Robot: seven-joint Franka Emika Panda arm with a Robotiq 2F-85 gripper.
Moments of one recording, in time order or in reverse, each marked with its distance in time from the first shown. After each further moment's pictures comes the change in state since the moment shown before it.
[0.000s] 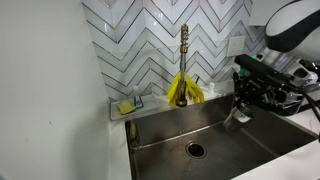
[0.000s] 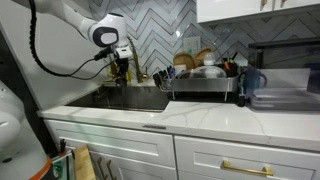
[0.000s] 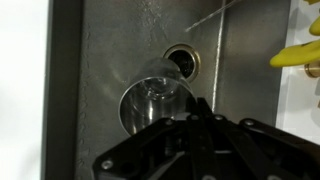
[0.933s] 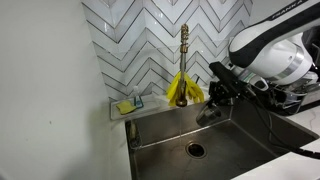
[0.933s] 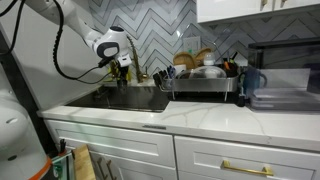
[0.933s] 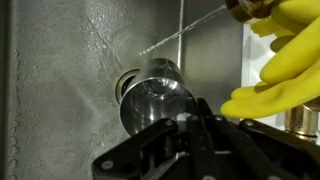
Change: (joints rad) arm 0.109 0.215 0.031 0.092 0.138 0.263 -0.035
